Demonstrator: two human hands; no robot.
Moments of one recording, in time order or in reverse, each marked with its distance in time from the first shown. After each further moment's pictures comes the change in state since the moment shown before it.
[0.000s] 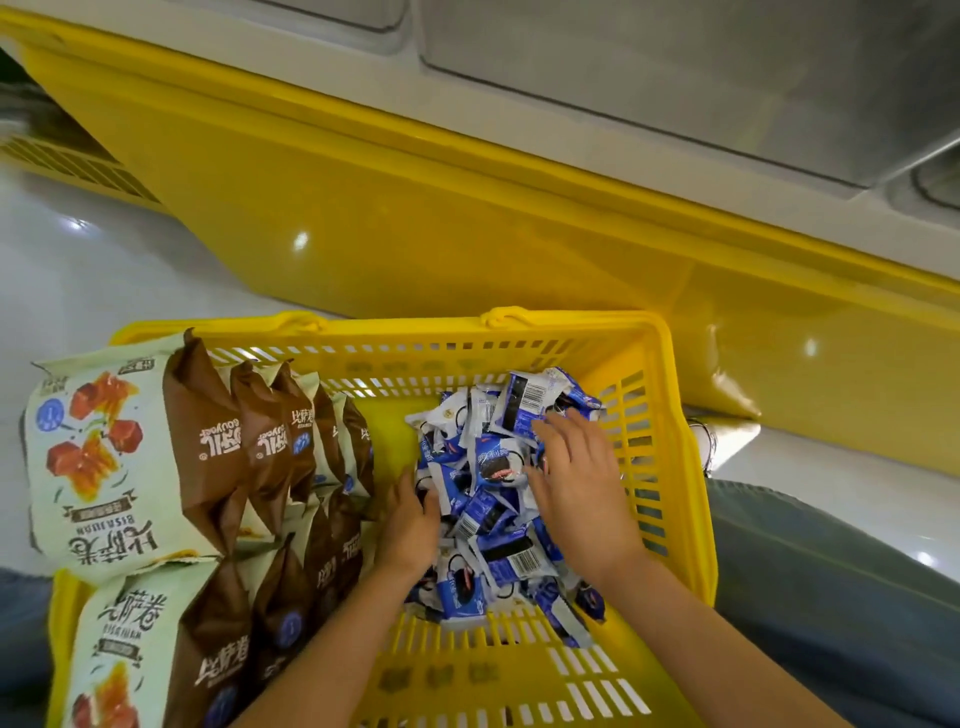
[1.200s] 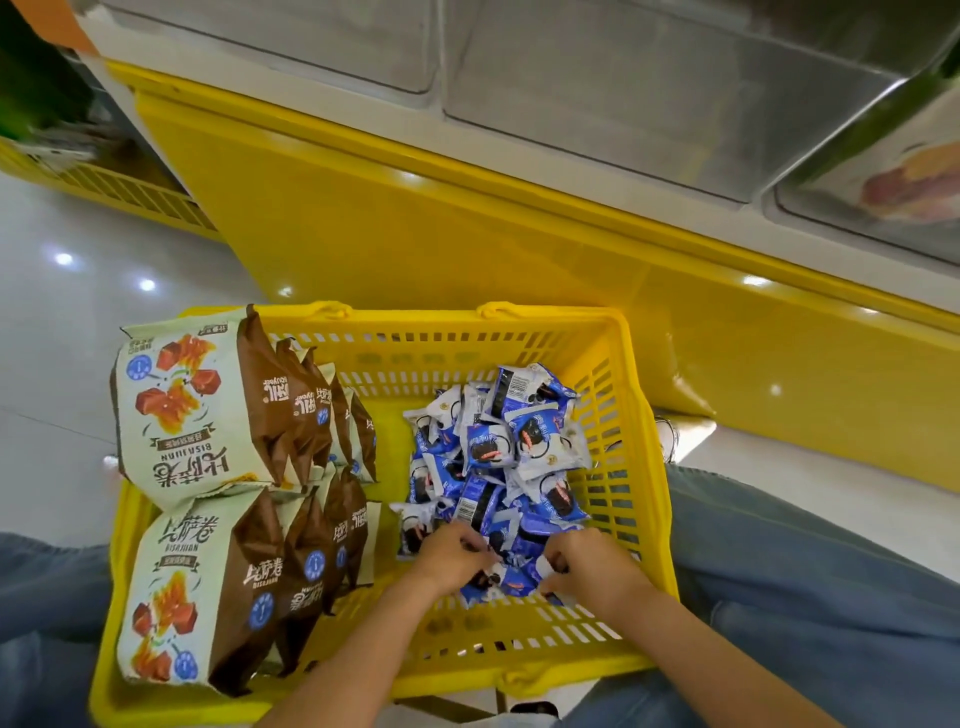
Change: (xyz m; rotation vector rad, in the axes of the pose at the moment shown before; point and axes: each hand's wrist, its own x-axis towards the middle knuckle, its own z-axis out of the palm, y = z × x) left_hand -0.066 -0.001 0.012 0.038 -0.412 0.141; right_hand -0.076 0.012 0.002 0.096 -0.655 0.180
